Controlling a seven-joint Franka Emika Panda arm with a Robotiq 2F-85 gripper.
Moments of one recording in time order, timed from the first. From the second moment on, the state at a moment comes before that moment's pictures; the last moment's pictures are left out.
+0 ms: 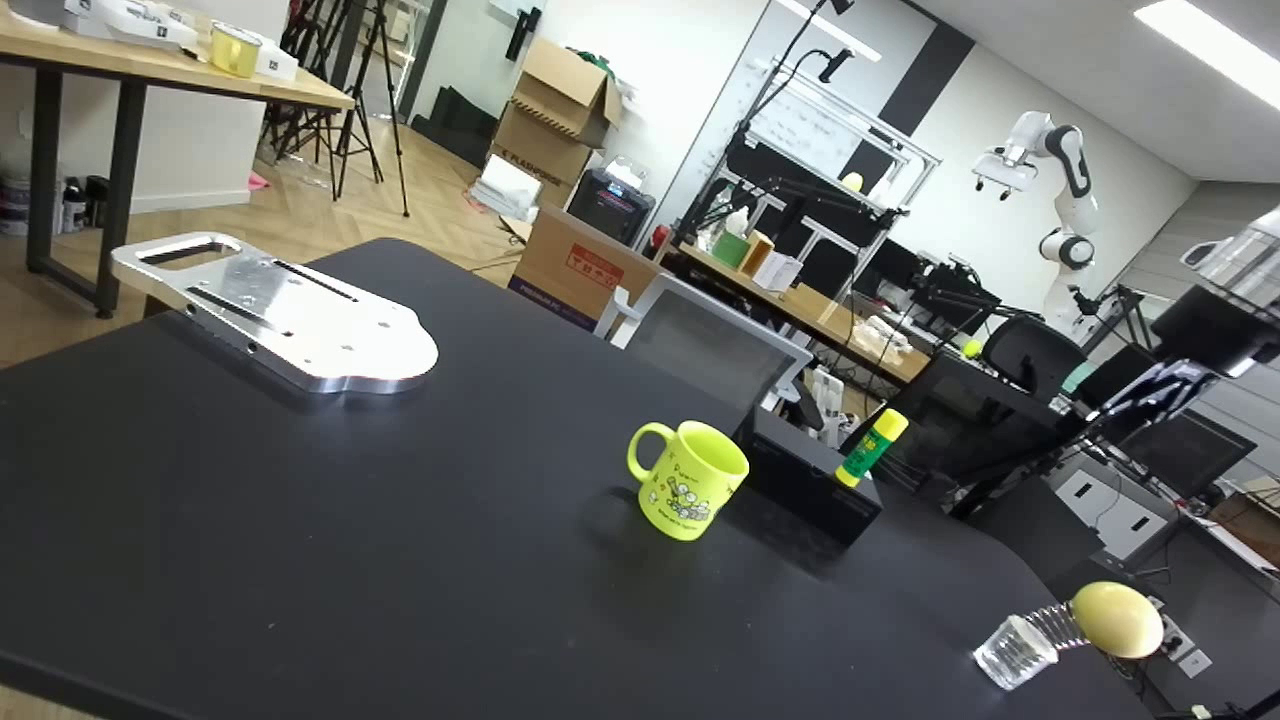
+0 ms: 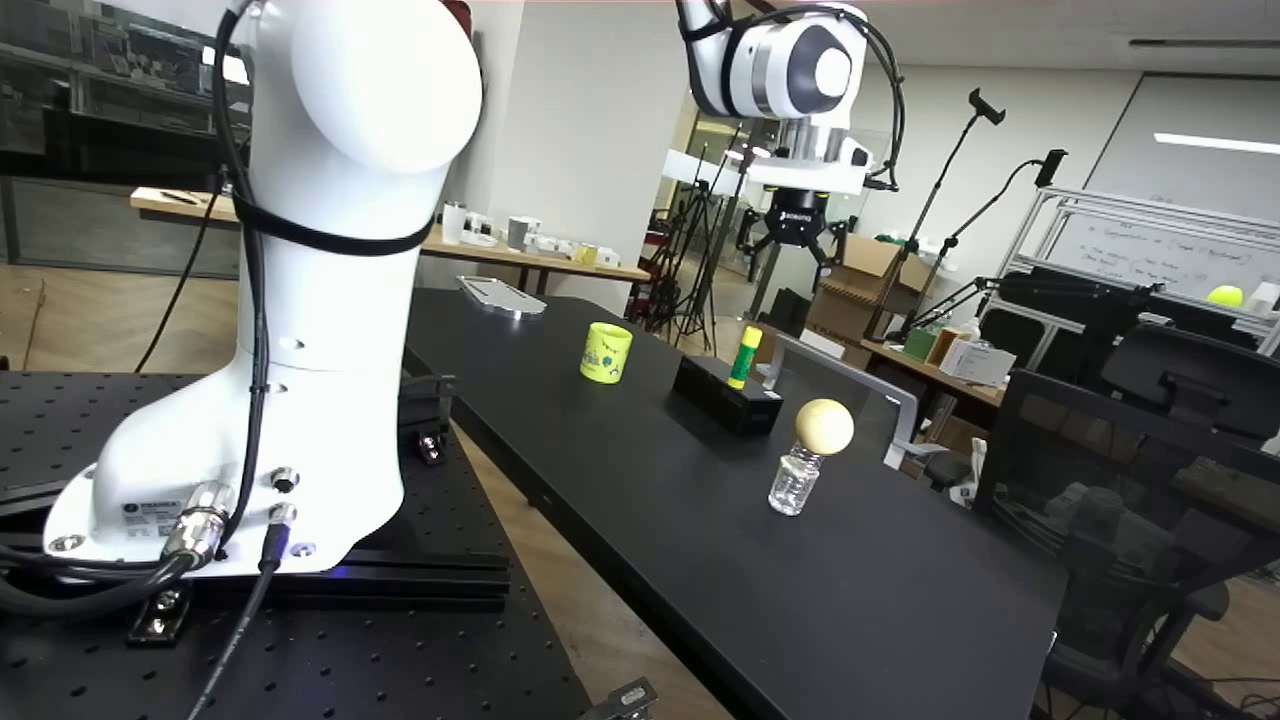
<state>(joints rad) 0.09 0.04 0.05 -2.17 -0.10 2.42 -0.43</state>
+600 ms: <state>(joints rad) 0.10 0.27 0.14 -1.91 -0.10 2.47 -0.43</state>
